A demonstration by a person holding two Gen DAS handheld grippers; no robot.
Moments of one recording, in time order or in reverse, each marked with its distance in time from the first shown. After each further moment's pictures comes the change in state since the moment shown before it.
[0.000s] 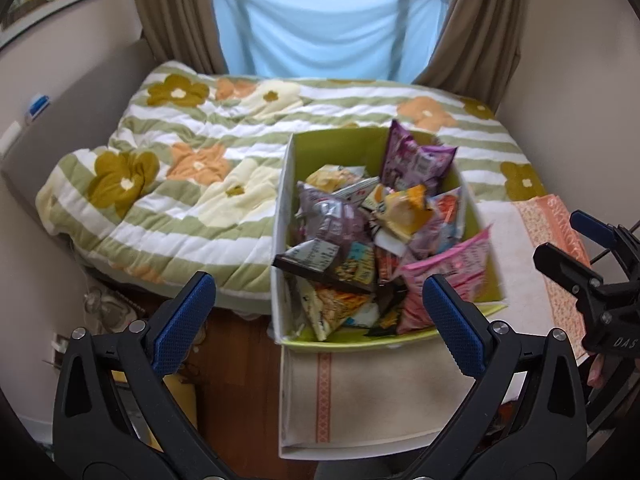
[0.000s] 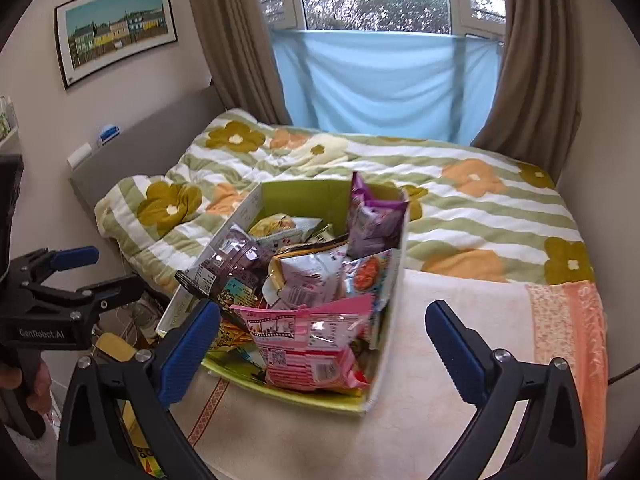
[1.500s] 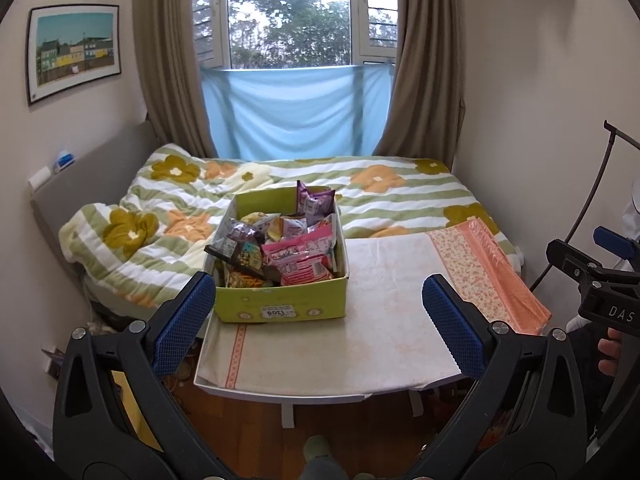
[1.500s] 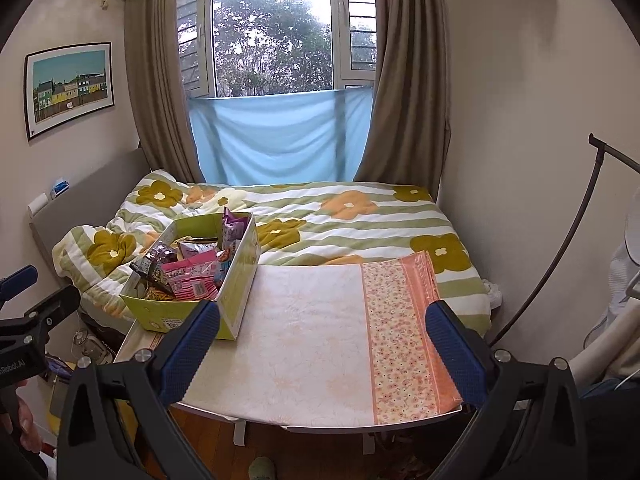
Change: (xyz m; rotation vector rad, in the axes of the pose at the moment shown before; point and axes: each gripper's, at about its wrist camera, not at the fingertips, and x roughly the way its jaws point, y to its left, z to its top) left arm -0.192 -0.172 -0.125 0.053 -0.314 0.006; right arm -0.233 -0.082 -0.109 0.117 -0.193 -0.302
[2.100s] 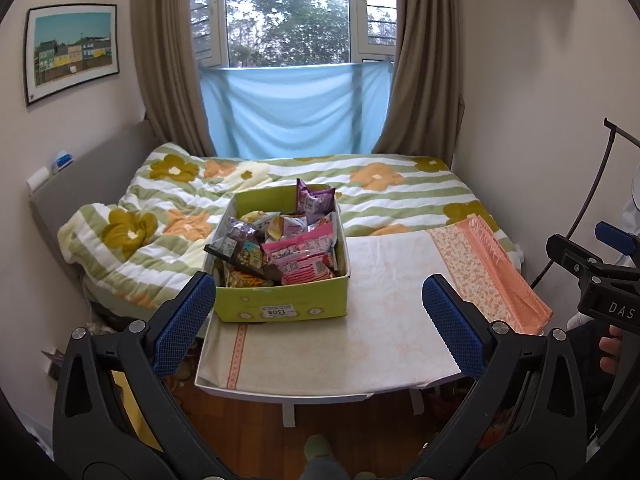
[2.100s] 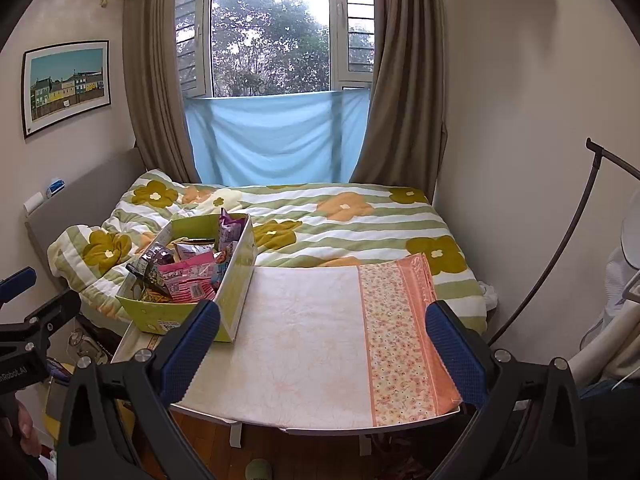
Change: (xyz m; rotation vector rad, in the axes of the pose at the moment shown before) left arm 0.003 0.003 -0.001 0.003 0.004 -0.002; right arm 0.000 0.007 0.002 -0.003 -0.001 -0.023
